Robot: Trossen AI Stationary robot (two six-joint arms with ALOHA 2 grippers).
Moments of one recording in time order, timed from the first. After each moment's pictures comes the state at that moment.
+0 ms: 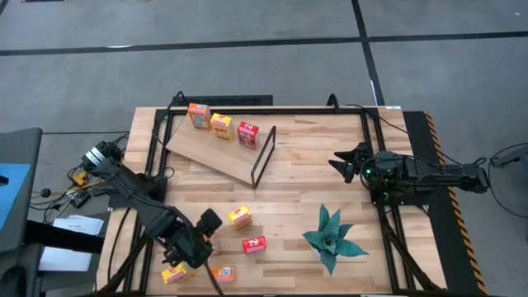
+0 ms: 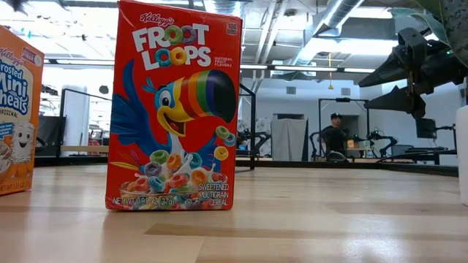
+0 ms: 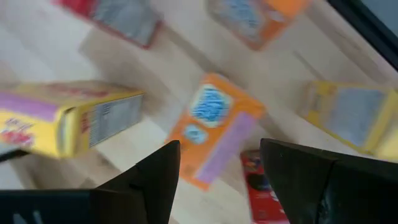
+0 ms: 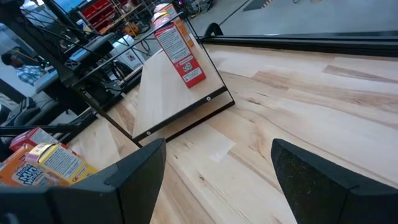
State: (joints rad) left arm -0.72 1.56 1.34 -1.05 -0.15 0.14; right arm -0.07 0.20 0.16 -0.23 0.37 0.65
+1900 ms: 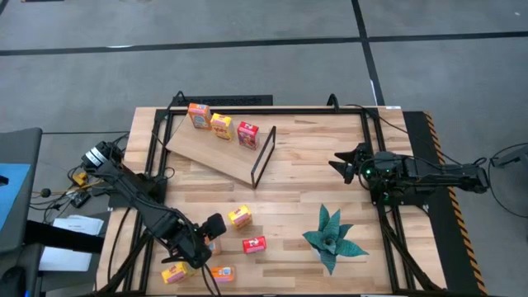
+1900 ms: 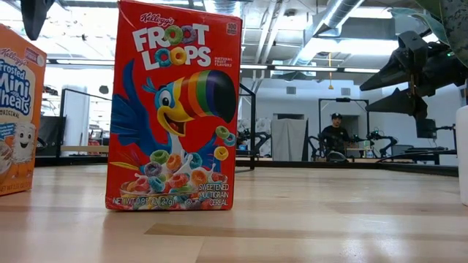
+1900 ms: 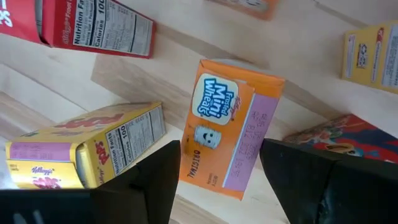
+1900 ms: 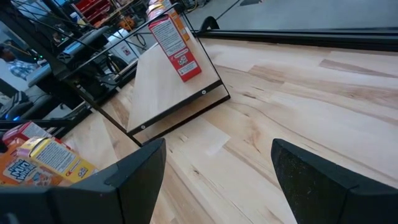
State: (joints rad) left arm -0.72 1.56 1.25 -0.96 -0.24 0.45; right arm -0.07 0.20 0.16 -0.26 0.36 0.65
